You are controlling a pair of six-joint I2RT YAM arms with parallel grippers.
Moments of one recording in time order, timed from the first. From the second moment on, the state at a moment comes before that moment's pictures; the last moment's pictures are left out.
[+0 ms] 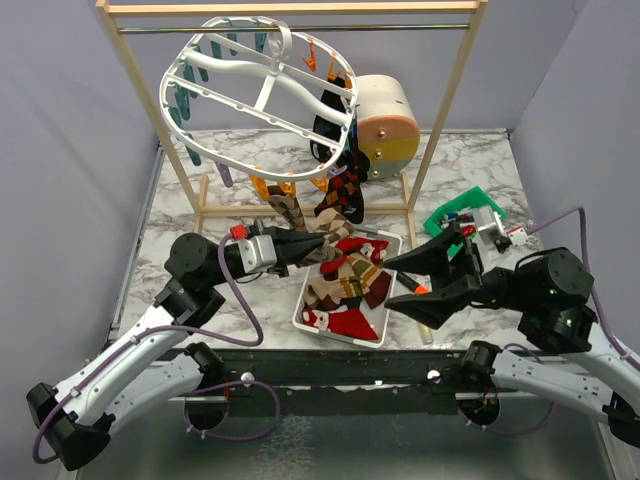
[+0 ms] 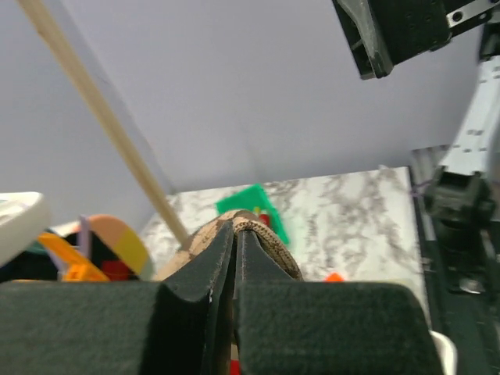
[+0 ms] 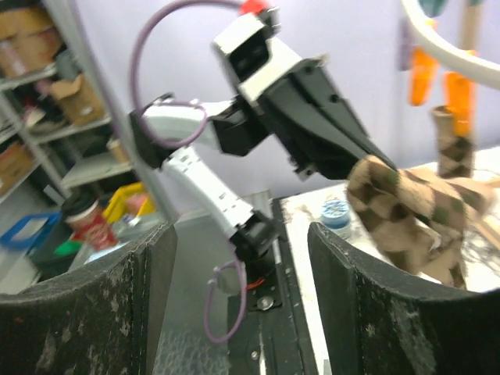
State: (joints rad) left arm -0.74 0.77 0.76 0.35 0.64 0.12; right arm 1.00 0.63 0.96 -0.05 -0.48 0.34
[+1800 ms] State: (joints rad) left arm -1.01 0.73 0.55 -0.11 0.34 1.81; right arm 0.72 1.16 1.10 -0.31 -0.27 0.47
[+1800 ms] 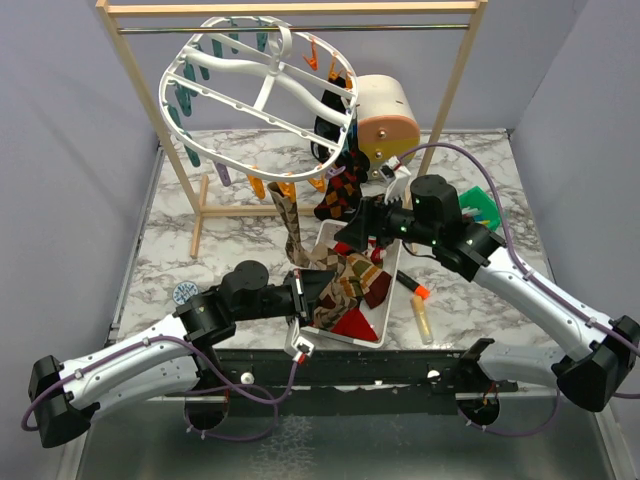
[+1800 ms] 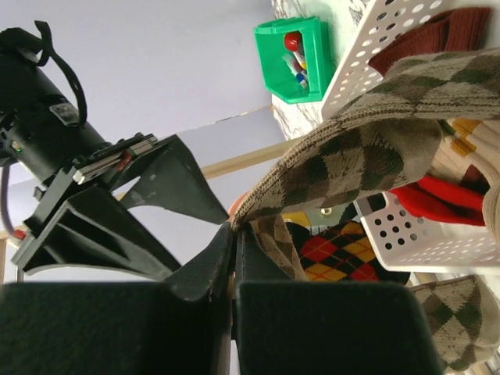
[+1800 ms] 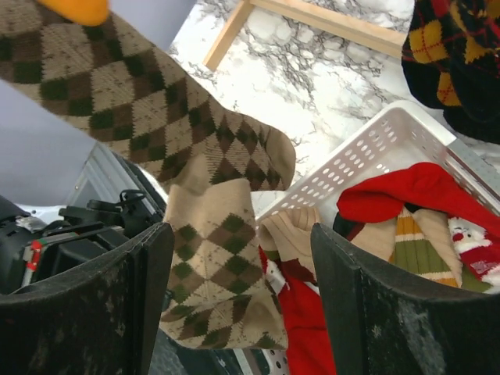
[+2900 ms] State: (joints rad) left arm -1.01 0.77 0.61 -0.17 0.30 1.89; right arm 0.68 1.37 1.07 -0.23 -0.66 0.52
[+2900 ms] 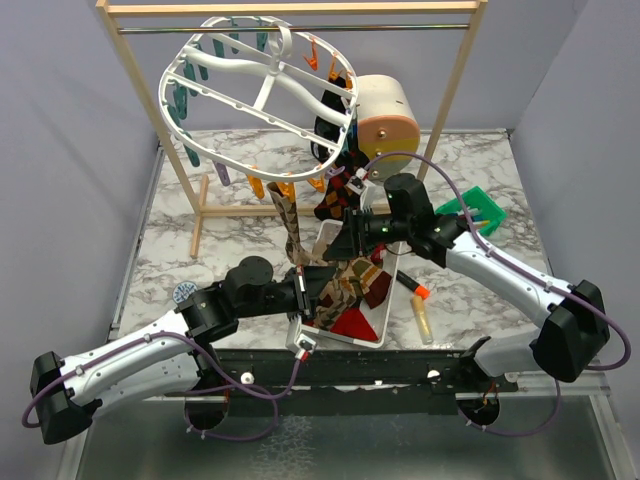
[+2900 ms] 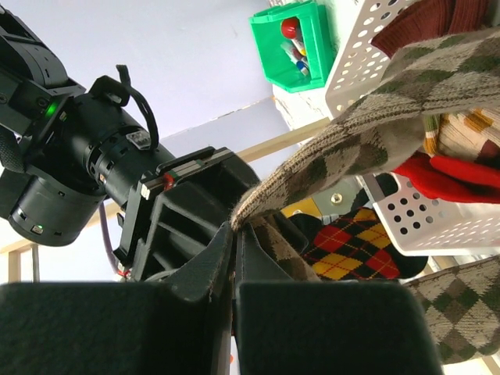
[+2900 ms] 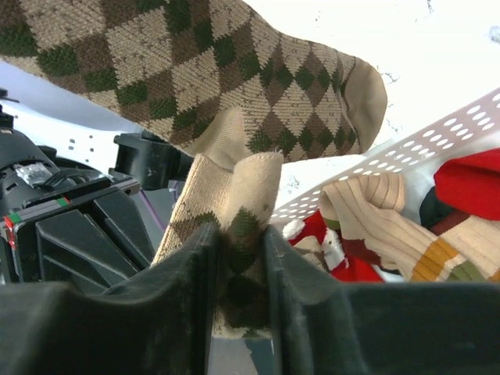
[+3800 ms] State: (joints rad) left arm -1.02 0.73 0.57 0.03 0.16 0.92; right arm 0.68 0.86 0.87 -0.07 -0.30 0.35
